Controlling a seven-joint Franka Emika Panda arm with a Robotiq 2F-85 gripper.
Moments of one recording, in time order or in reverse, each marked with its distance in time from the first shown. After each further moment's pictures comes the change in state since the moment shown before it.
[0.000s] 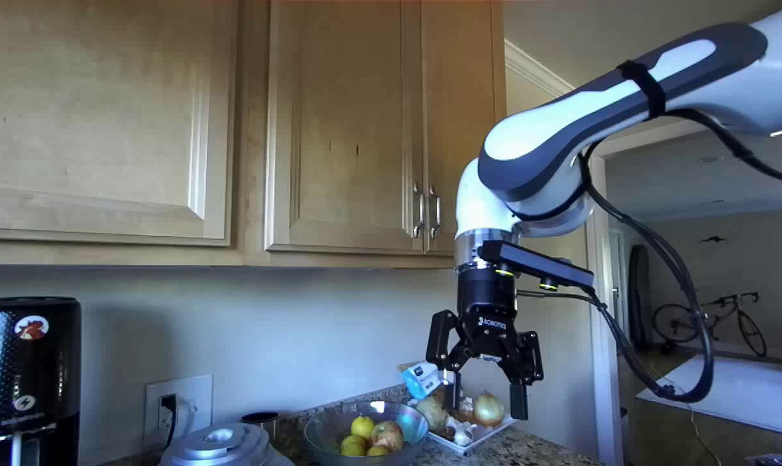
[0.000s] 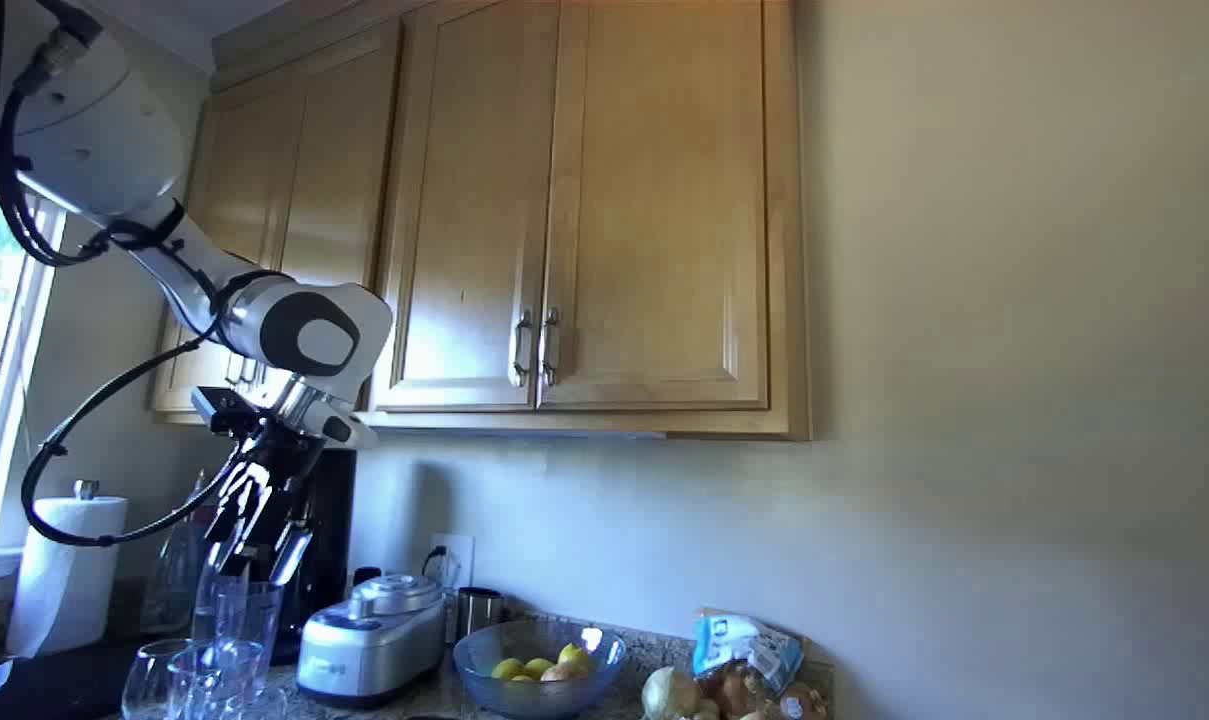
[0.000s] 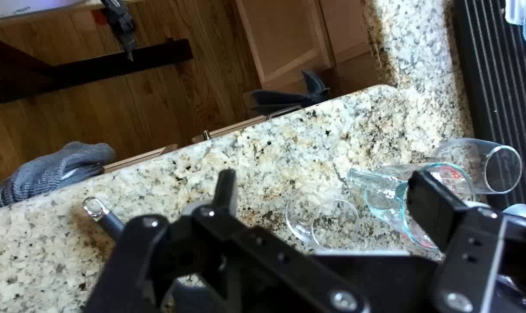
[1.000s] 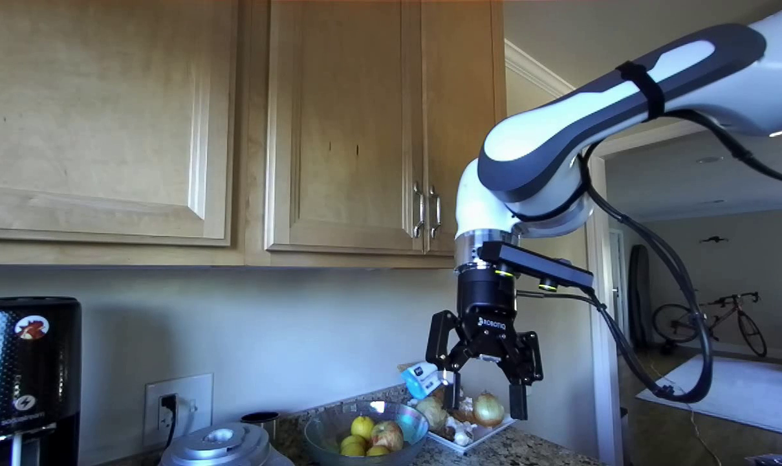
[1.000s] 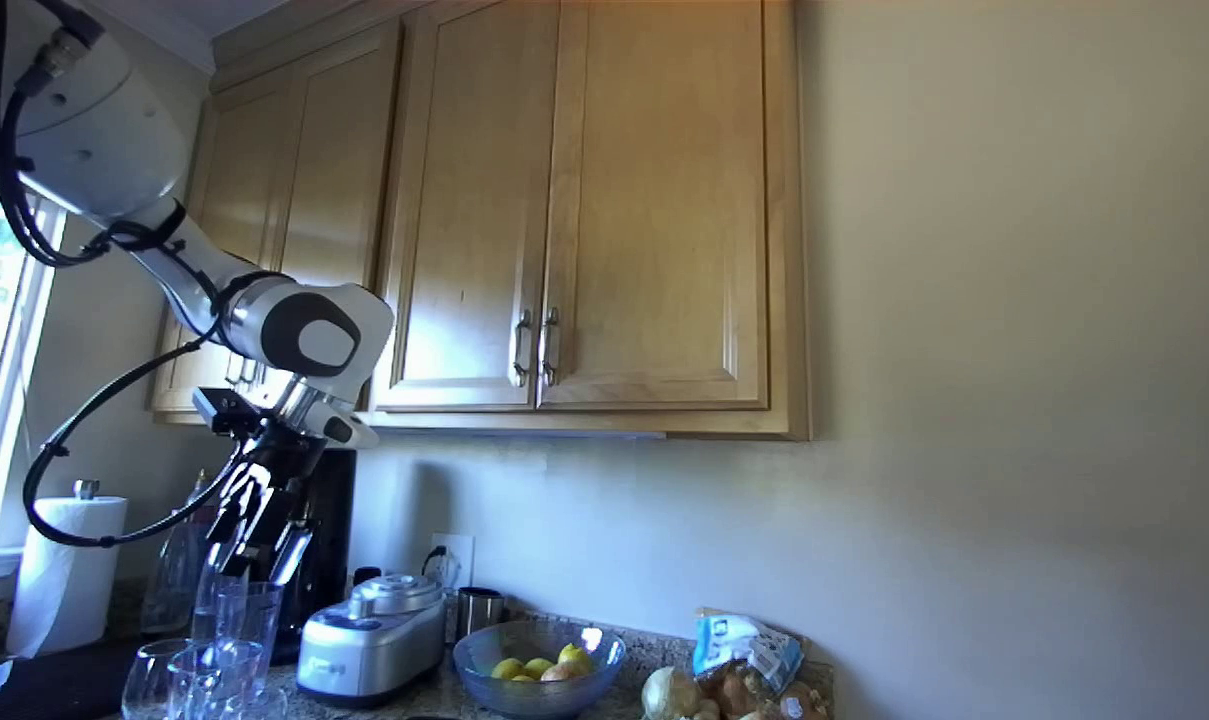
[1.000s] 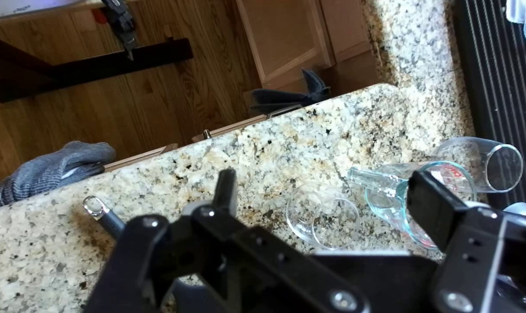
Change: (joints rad) arm -0.002 0.002 0.000 0.000 -0.001 0.003 0.000
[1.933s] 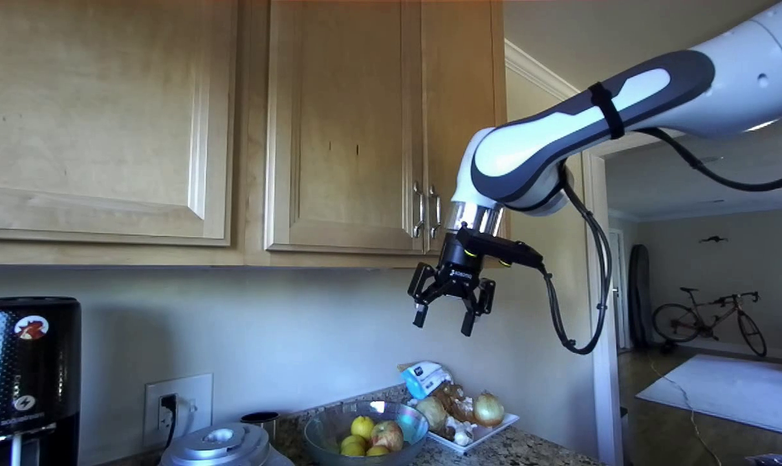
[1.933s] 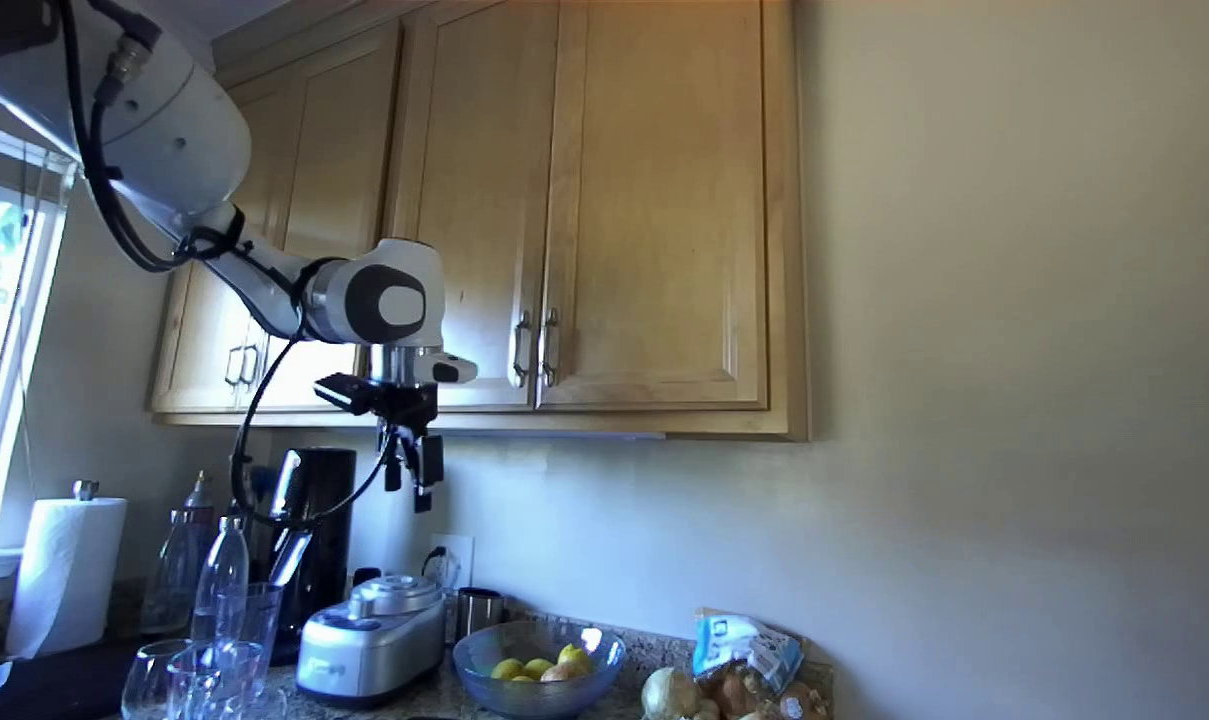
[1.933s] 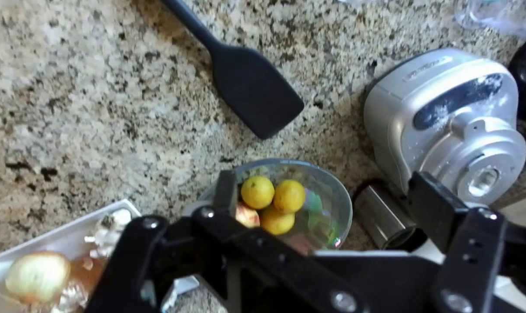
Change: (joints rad) arm -0.112 0.081 -0.038 0.164 -0.293 0.302 -0.003
